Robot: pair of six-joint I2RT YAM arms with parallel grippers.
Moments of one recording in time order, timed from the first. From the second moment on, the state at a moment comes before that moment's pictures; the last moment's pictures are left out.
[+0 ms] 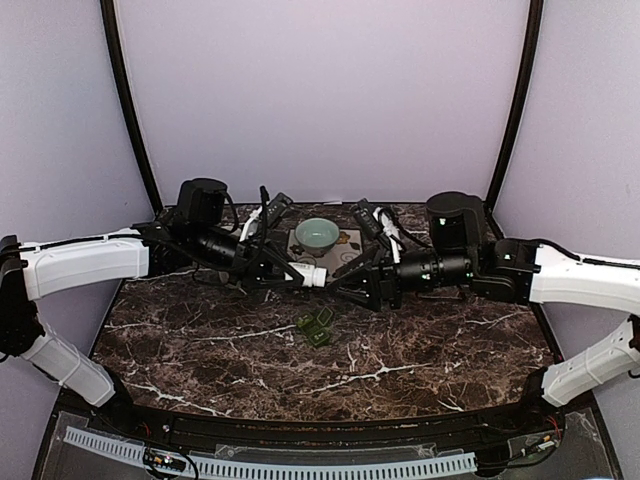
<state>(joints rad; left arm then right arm) -0.70 1.43 1.03 -0.02 1.10 -0.22 1.01 1.24 0.97 -0.08 -0.40 0.26</state>
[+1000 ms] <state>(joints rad) -0.70 1.43 1.03 0.03 1.20 -0.27 1.00 1.35 1.05 -0.01 -0.54 0.31</state>
